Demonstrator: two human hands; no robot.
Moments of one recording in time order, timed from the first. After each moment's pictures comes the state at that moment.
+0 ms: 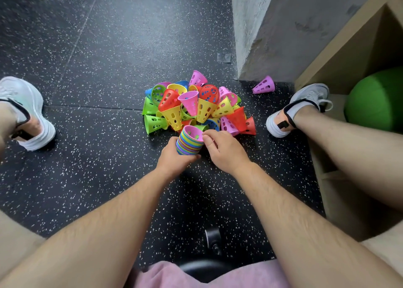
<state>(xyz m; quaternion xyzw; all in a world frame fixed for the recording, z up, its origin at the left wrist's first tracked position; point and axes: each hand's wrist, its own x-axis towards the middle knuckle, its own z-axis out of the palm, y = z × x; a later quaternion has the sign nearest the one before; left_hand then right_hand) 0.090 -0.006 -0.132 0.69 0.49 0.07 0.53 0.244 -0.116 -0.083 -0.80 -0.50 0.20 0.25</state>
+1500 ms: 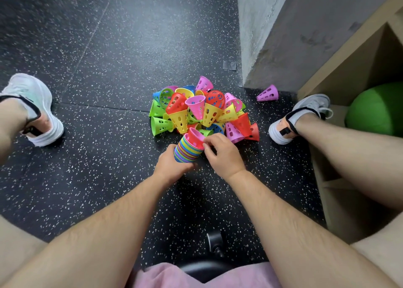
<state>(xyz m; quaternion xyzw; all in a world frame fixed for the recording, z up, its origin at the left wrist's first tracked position) 0.063 -0.002 -0.137 0.69 0.50 0.06 0.52 0.219 -0.108 -0.094 -0.79 -0.51 0.12 0.33</state>
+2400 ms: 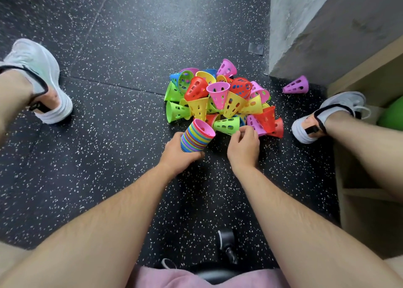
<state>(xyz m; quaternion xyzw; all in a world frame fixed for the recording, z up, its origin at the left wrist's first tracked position) 0.047 0.025 -0.158 0.68 0.50 0.07 0.53 0.215 -0.071 -0.126 -0.92 -0.20 0.11 0.31</state>
